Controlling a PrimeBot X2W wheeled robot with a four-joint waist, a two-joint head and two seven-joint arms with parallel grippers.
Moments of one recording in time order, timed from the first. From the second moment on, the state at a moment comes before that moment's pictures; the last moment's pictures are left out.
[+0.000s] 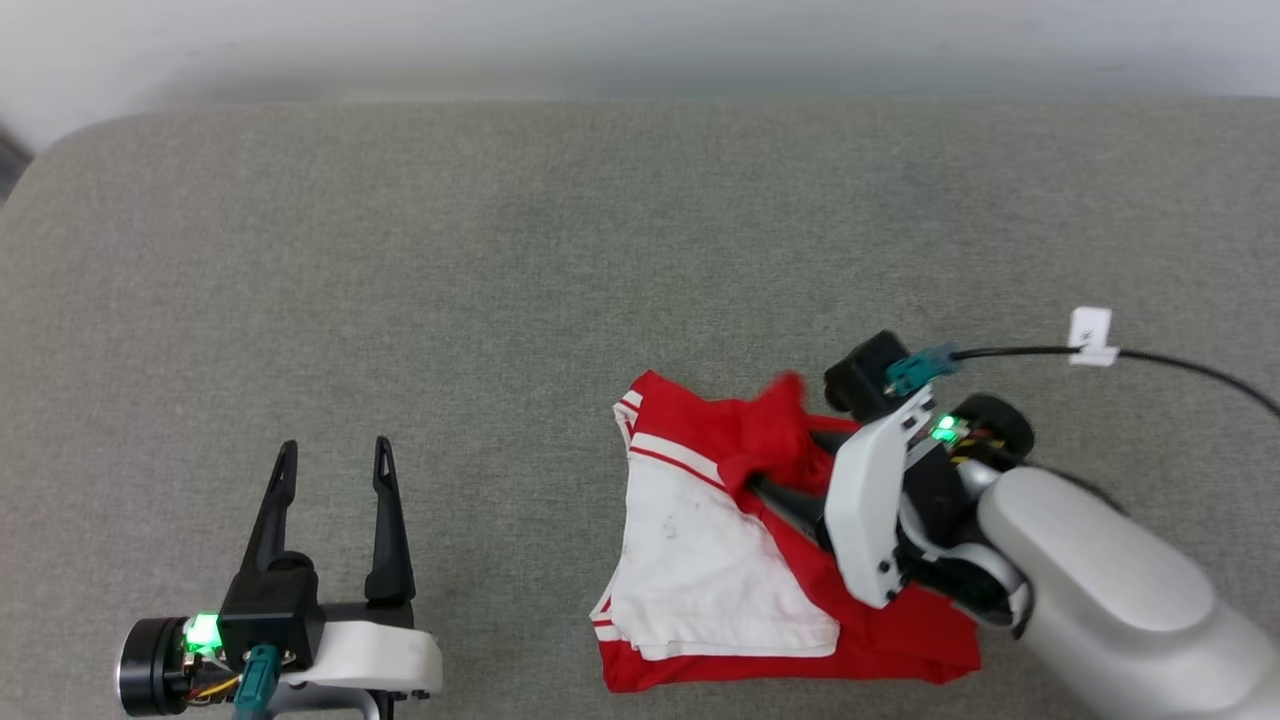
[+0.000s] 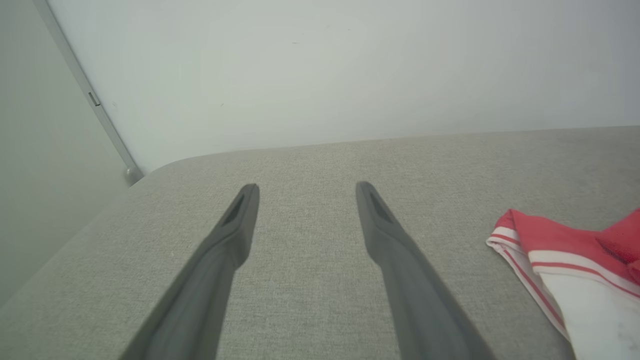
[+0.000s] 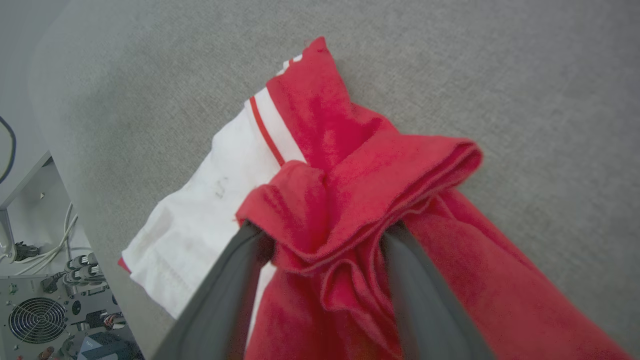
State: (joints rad) left arm 0.01 0.07 -0.03 -0.04 -0.01 0.10 -0.26; right arm -0.67 -0.36 0.90 0.41 0.82 0.13 0.38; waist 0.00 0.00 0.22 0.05
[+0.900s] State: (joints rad) left arm 0.07 0.07 0.00 -0.03 -0.01 0.07 -0.26; right arm -0.18 -0.21 0.01 0.09 0.18 0.13 -0.26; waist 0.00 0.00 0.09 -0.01
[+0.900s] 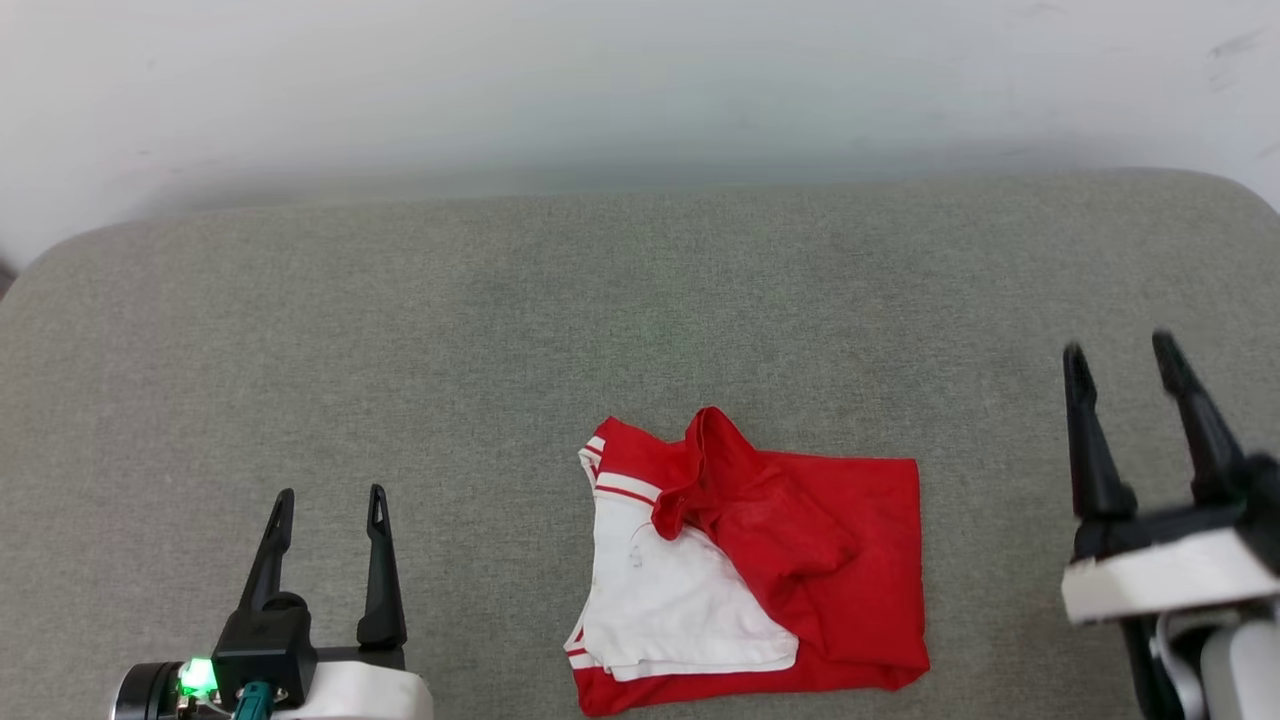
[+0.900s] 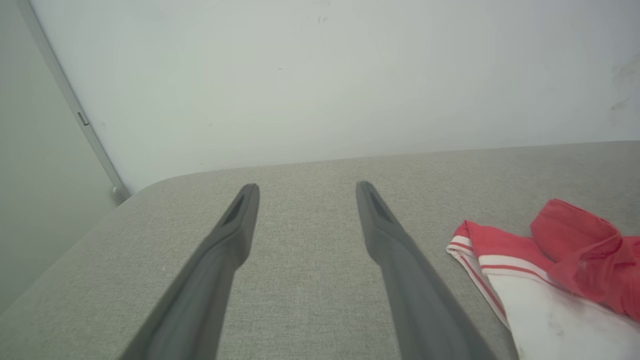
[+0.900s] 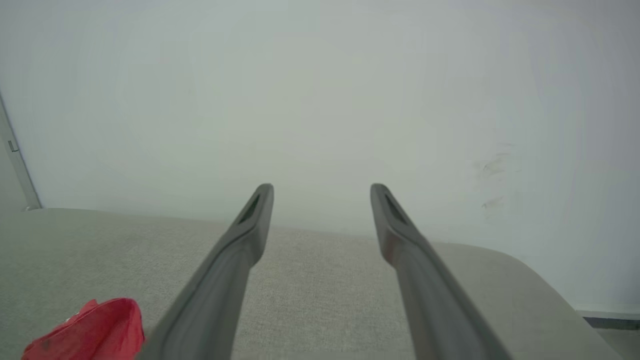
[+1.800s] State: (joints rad) left arm 0.11 0.06 0.00 -0.03 -0.02 0.04 -0.26; right arm -0.19 -0.23 -0.05 -0.10 0.14 0.13 -0.26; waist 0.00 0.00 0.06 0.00
